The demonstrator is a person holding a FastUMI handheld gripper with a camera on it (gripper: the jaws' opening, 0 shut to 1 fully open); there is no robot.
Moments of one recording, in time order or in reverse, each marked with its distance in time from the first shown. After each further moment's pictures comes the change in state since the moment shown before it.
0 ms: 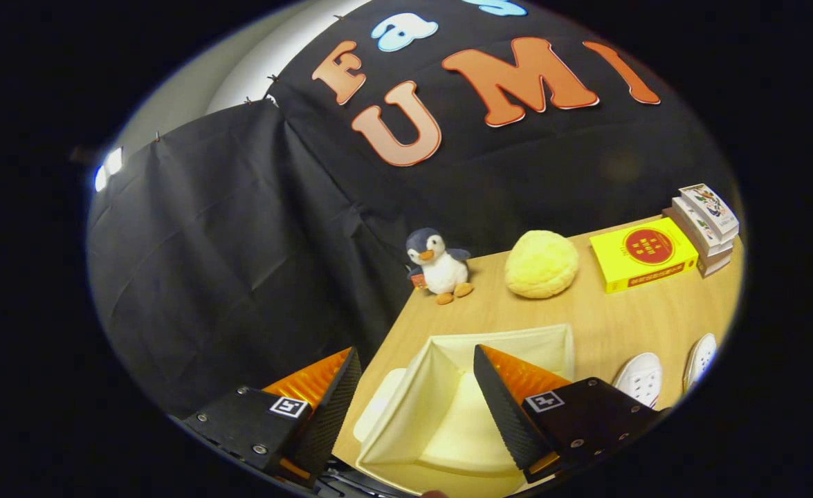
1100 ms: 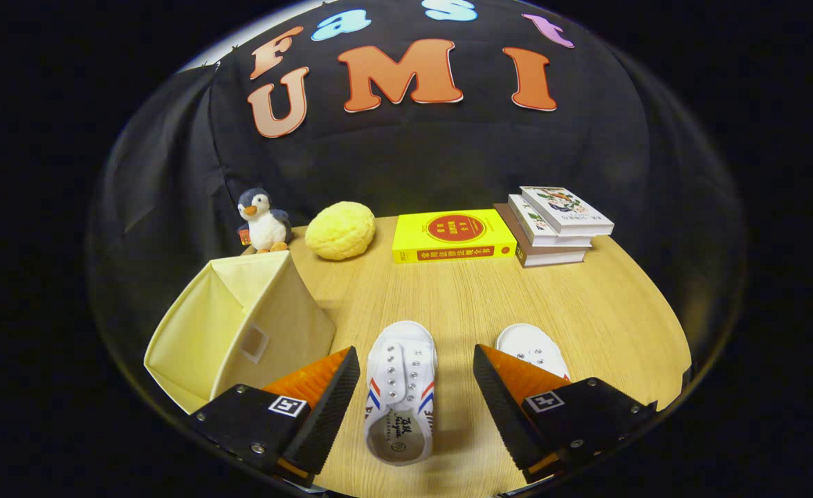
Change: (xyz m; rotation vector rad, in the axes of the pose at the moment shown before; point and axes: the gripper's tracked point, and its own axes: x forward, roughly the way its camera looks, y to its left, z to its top) arm -0.105 -0.257 -0.084 -0.129 0.090 -0.522
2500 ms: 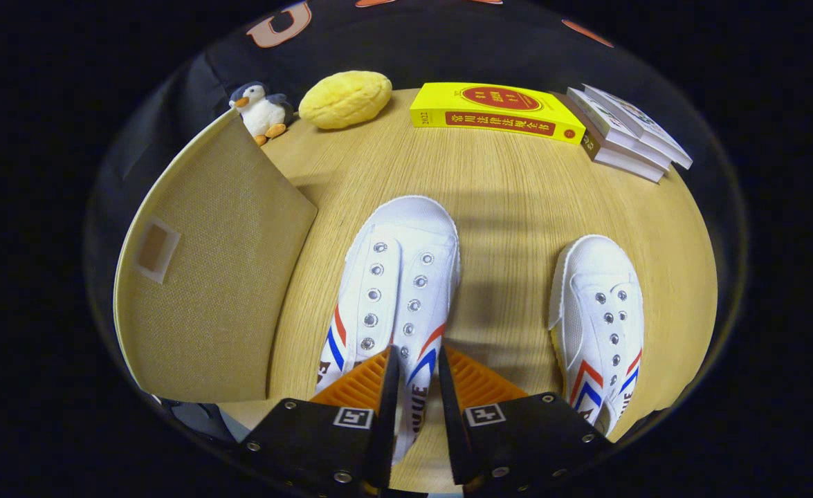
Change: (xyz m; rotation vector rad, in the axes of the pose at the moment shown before) arm 0.055 0.014 -0.096 -0.094 0.528 0.145
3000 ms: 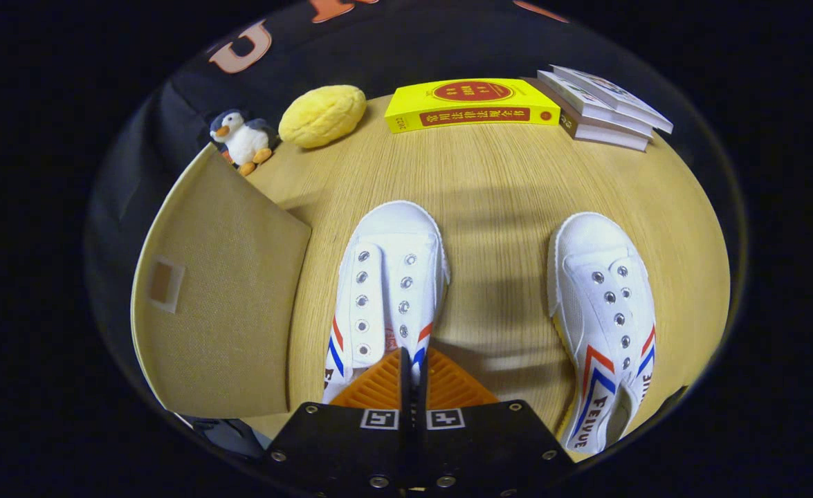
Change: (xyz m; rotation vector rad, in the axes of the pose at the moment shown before) arm -0.009 -0.005 0.008 0.181 -0.084 0.075
